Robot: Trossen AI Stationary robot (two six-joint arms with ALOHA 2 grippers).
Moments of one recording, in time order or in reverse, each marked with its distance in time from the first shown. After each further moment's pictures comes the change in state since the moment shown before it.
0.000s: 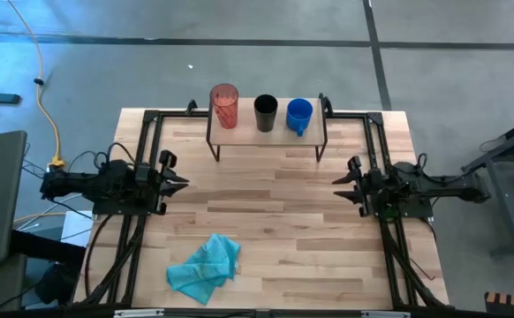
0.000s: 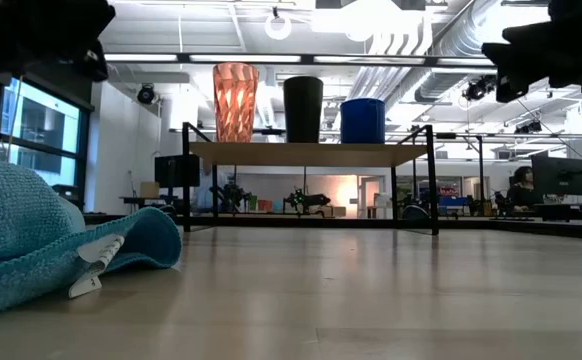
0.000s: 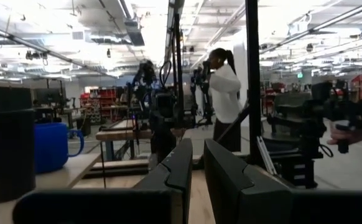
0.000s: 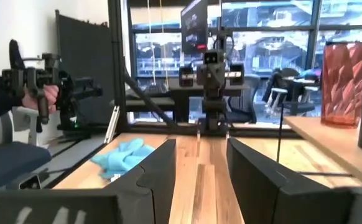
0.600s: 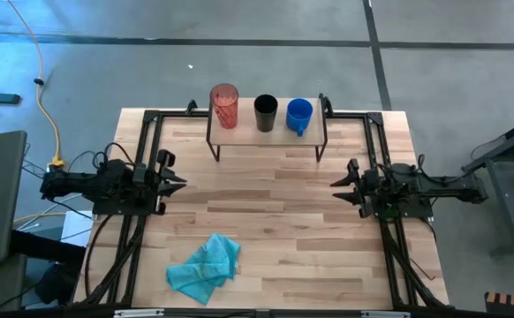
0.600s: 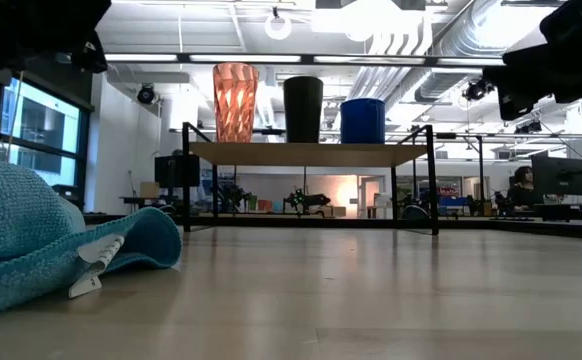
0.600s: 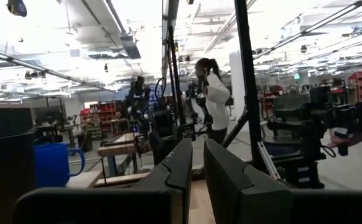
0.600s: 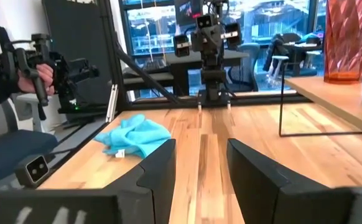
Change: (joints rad) left arm 0.000 0.000 0.000 0.042 0.022 0.063; right arm 0.000 -0.042 0.001 -0.153 0.018 0.068
